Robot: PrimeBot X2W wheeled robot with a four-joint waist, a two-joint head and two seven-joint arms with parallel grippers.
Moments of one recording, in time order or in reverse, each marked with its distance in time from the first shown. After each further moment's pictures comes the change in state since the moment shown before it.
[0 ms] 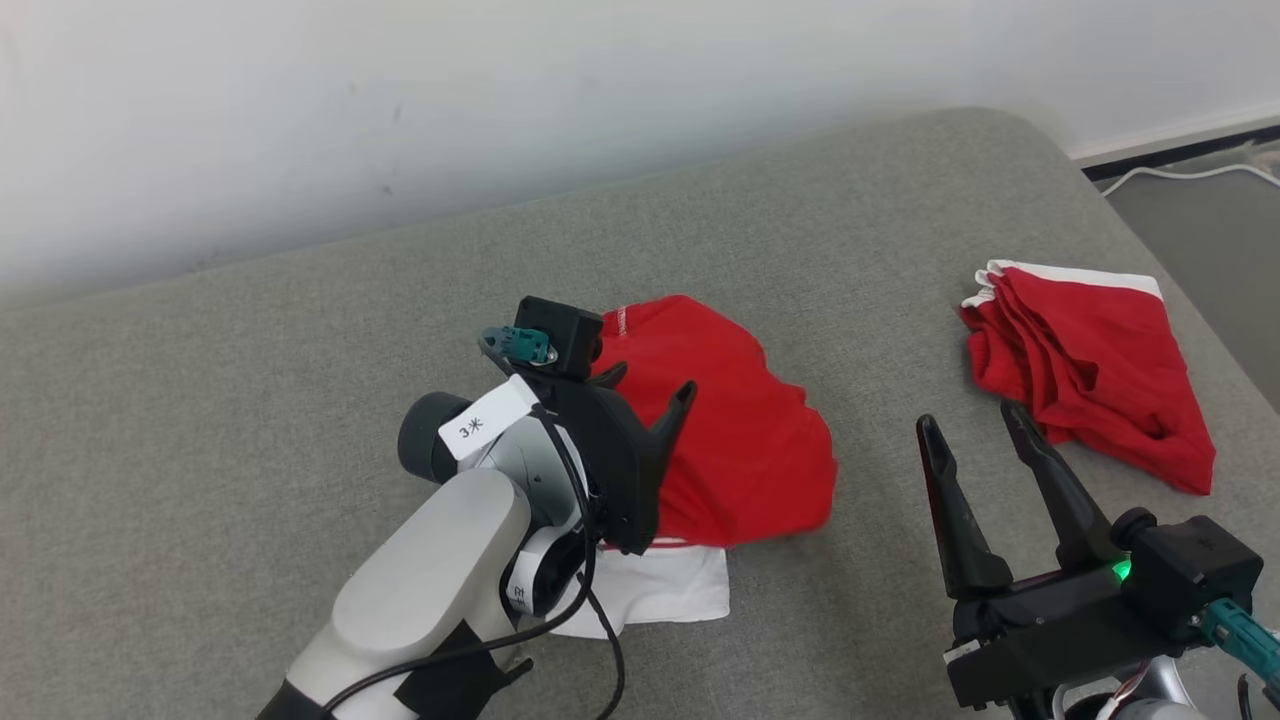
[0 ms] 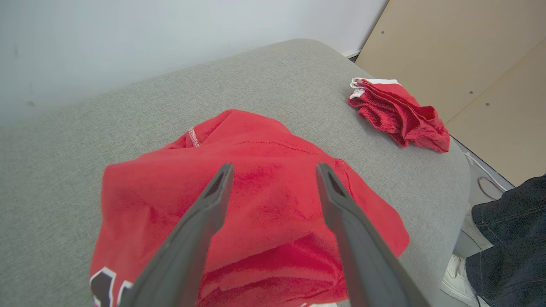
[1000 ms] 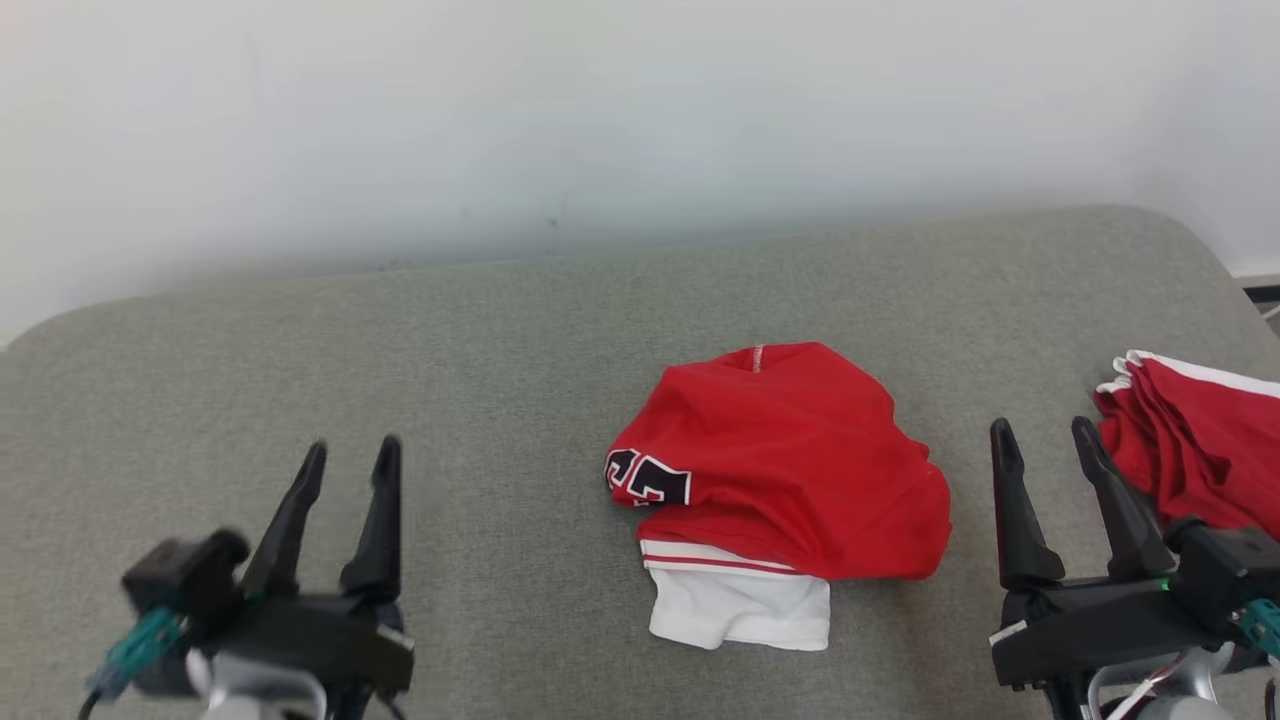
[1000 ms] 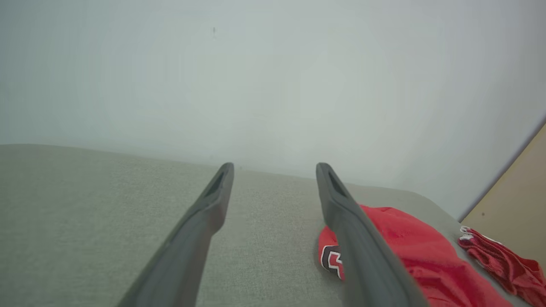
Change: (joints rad) left arm 0.493 0.241 0.322 -0.382 -0.014 0.060 -0.512; right arm -0.015 0.008 -0.087 0.142 0.037 -0.033 -0.078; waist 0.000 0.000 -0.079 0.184
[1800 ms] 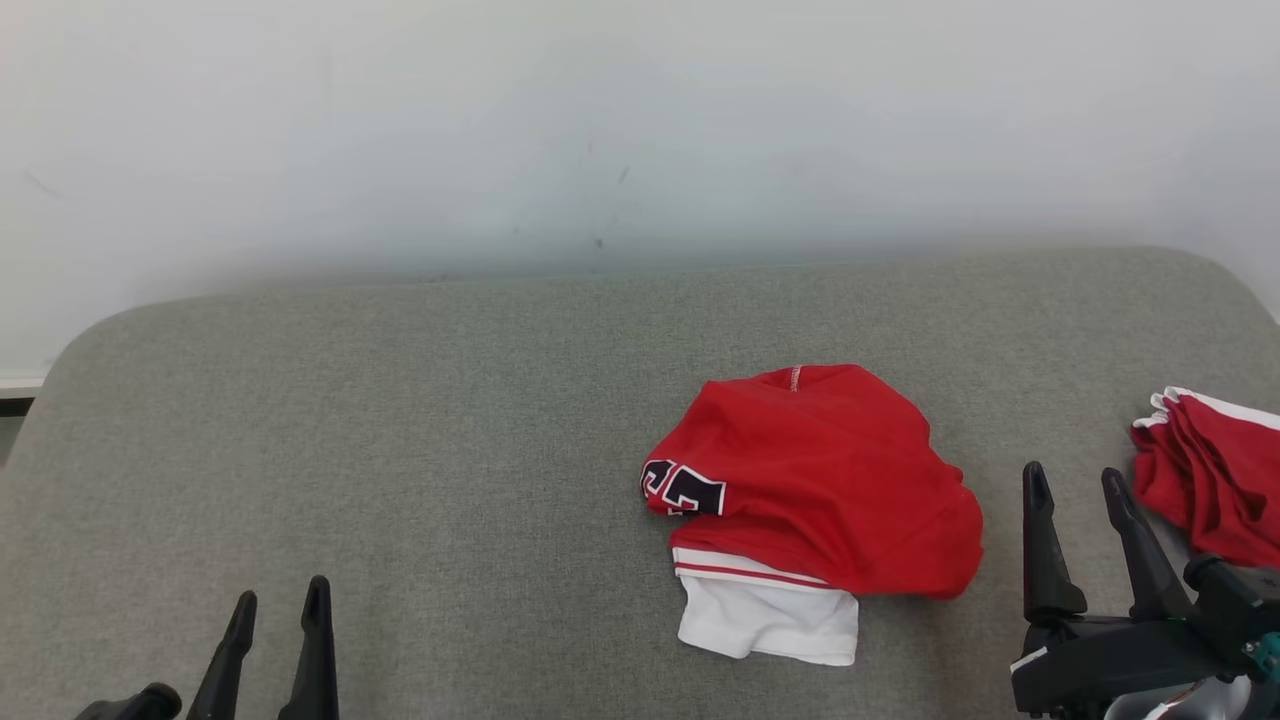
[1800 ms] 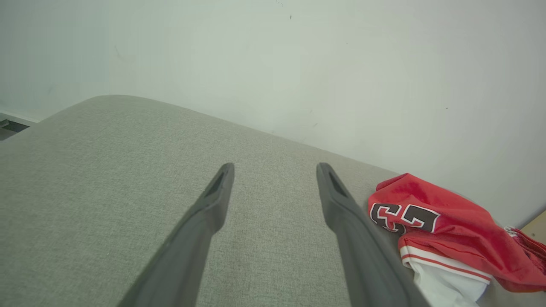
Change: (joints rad) left arm 0.332 -0.002 0.170 -0.132 0.034 0.001 -0.012; right arm 0.055 0.010 -0.051 0.063 0.032 -0.025 -0.025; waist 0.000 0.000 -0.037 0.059
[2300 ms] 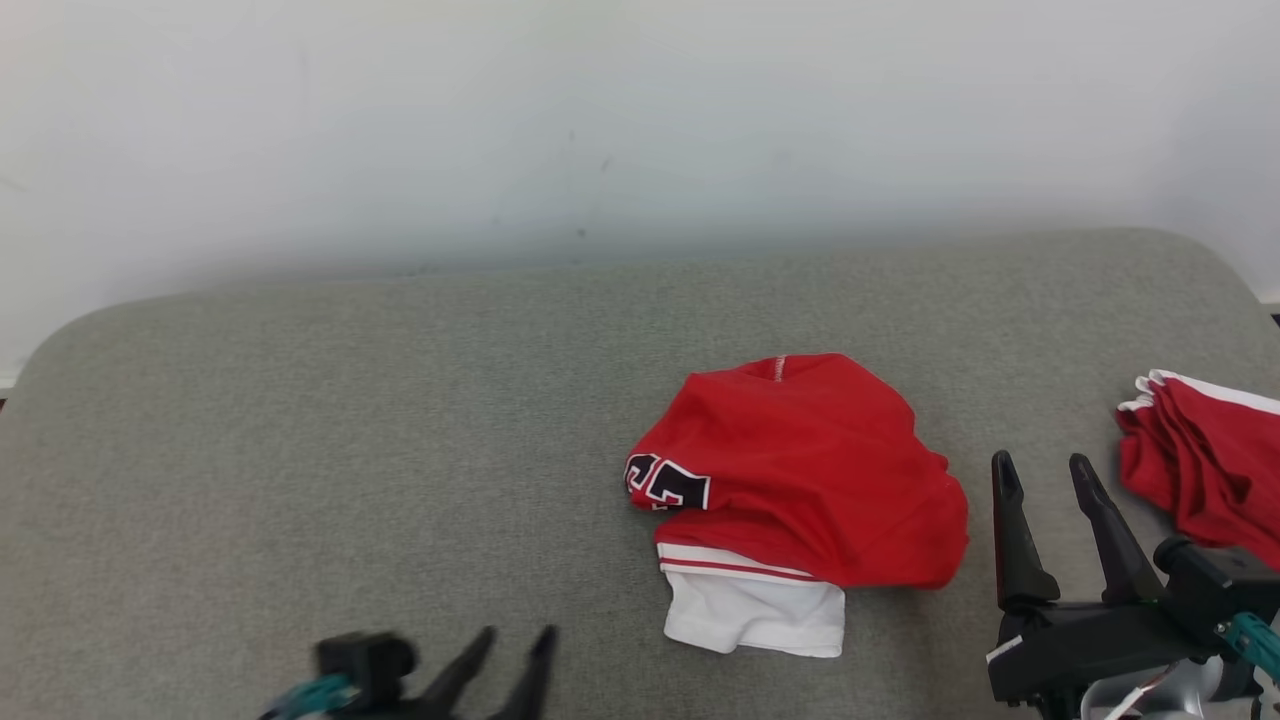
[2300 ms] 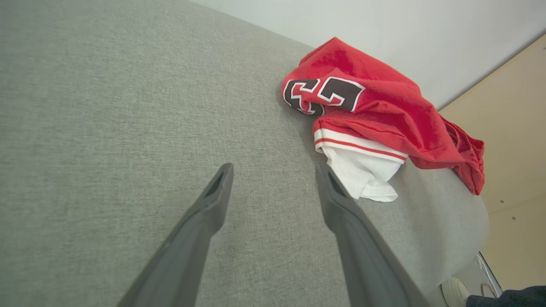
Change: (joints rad) left arm -0.118 -0.066 -0.231 0.112 -0.063 -0.067 0.300; right arm -0.027 0.001 0.039 0.007 0.000 0.006 0.017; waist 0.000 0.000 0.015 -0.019
